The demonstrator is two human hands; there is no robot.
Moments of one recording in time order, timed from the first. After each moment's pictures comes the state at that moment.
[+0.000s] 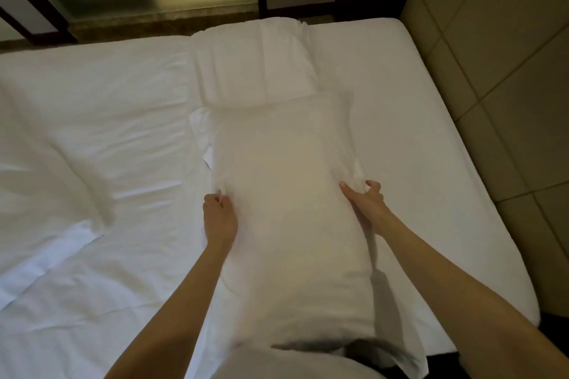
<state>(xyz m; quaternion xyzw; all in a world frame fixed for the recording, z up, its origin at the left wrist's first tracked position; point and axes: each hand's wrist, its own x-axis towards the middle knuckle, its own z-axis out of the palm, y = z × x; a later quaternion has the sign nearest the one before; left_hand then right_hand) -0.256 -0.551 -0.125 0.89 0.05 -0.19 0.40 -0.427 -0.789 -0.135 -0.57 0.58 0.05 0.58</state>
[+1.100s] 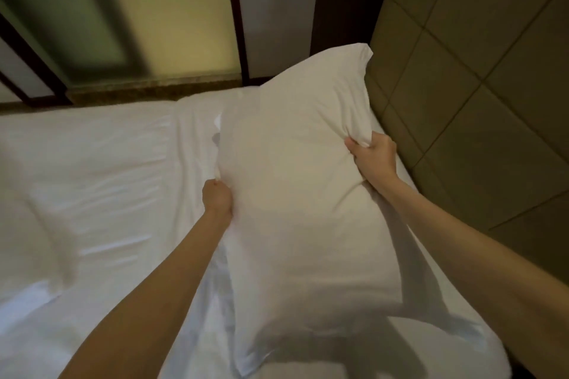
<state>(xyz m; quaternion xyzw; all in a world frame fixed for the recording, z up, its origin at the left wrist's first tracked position) -0.226 -0.685 -0.040 0.77 0.07 -0.25 0.58 -0.408 -0.904 0.031 -0.73 0.44 -0.30 0.42</state>
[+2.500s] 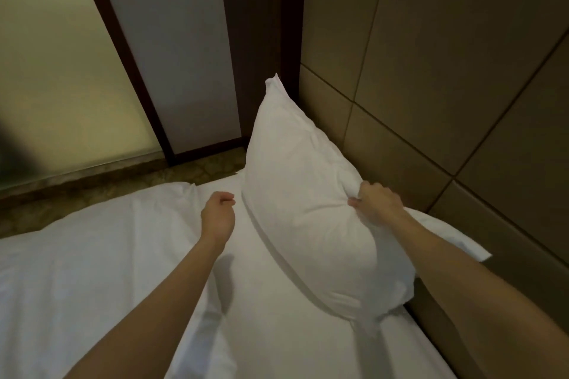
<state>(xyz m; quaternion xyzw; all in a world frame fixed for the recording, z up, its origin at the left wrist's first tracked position) -0.111 -1.082 -0.057 0.81 -0.19 -0.25 0.49 -0.348 -1.270 -0.042 -0.82 0.56 0.03 0.11</state>
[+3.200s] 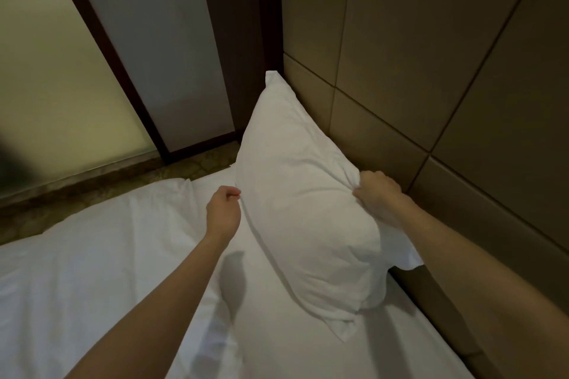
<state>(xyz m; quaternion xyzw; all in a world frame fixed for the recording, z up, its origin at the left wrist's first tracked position) -0.156 -1.078 -0.036 0.83 -0.23 -0.23 0.46 -0.387 -1.263 -0.036 -0.80 0.58 0.04 0.16</state>
